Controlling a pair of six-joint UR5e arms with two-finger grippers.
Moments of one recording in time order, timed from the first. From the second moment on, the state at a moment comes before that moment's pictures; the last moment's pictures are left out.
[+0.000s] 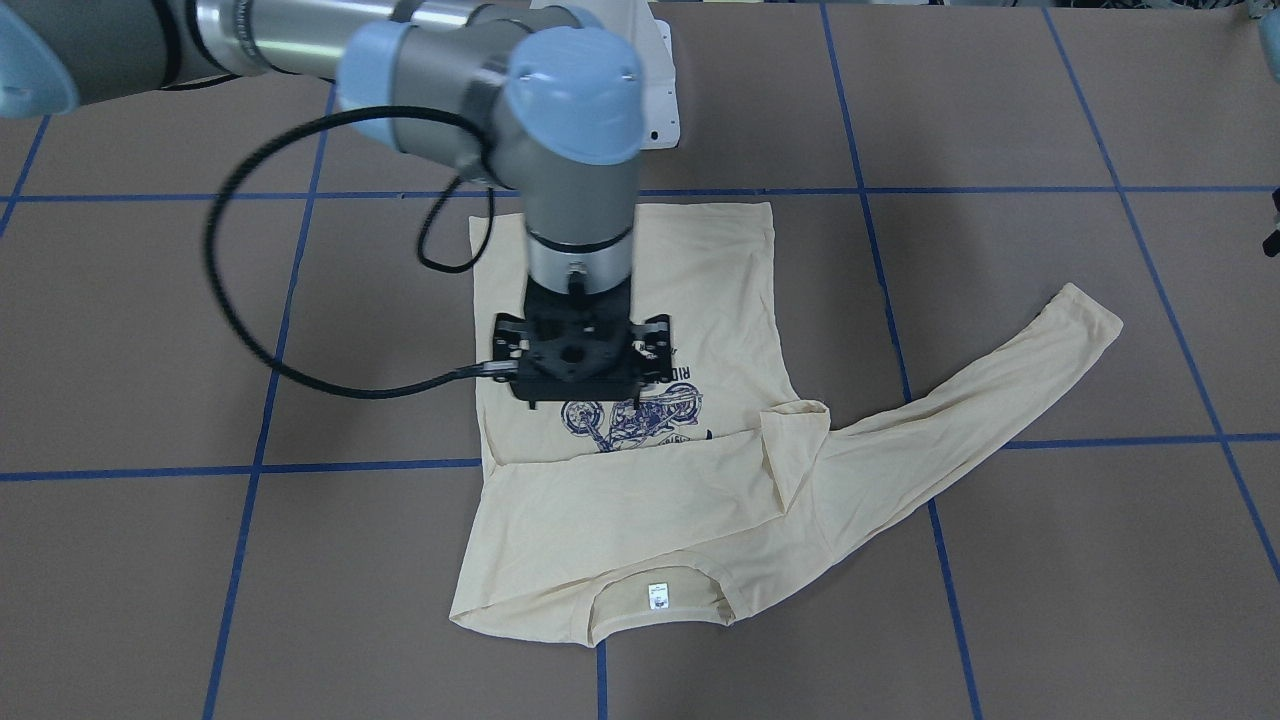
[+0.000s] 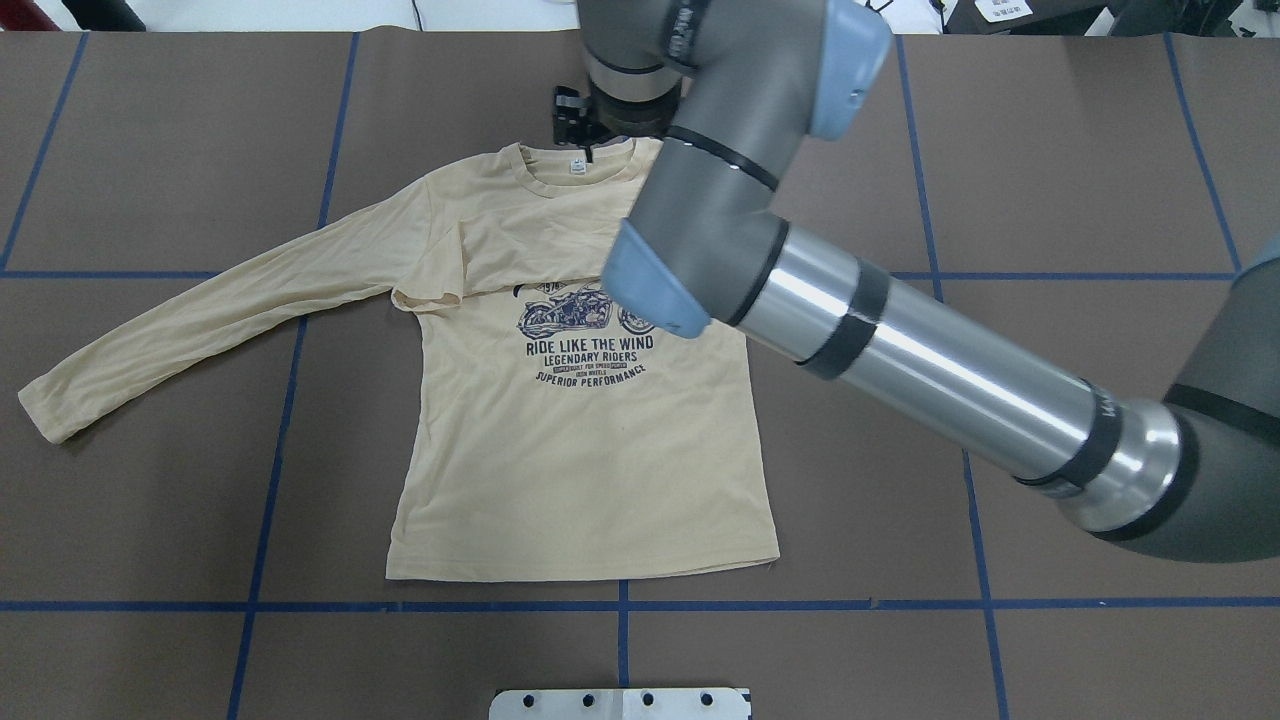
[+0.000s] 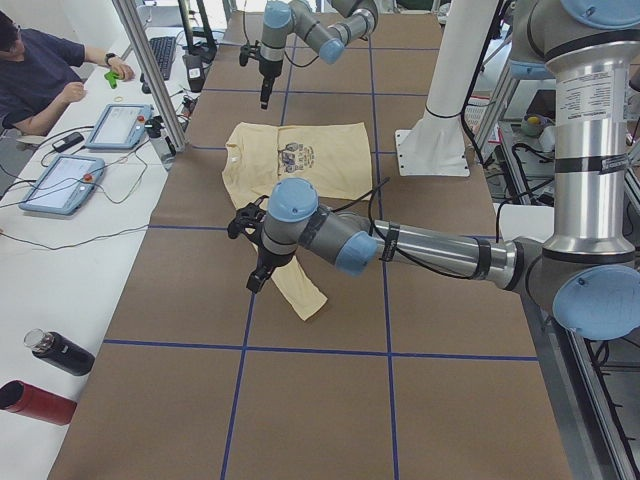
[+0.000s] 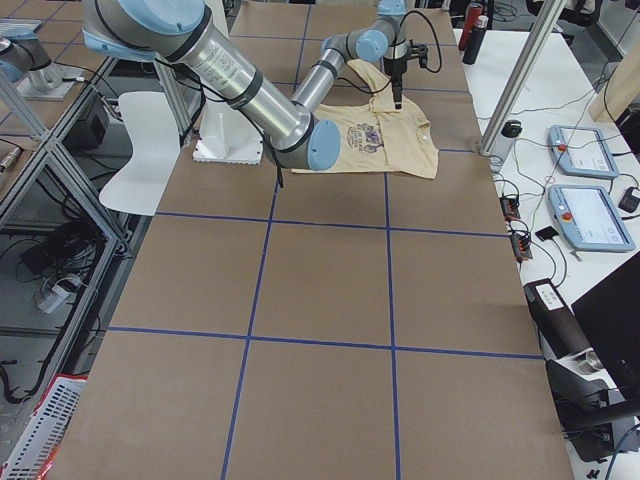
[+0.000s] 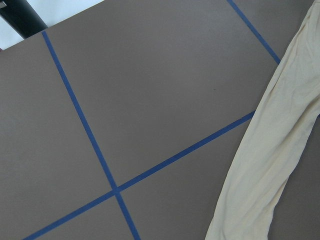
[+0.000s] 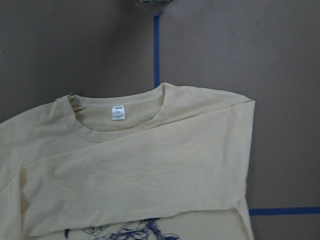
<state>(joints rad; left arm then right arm) -1.44 -1.45 -1.82 -2.01 -2.34 -0.04 0.76 -0.60 1.48 -1.71 1.88 1.02</state>
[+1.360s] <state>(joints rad) -1.08 -1.33 -1.61 -2.55 -2.06 -0.62 1.24 -1.53 1.91 -1.48 2.23 0.18</state>
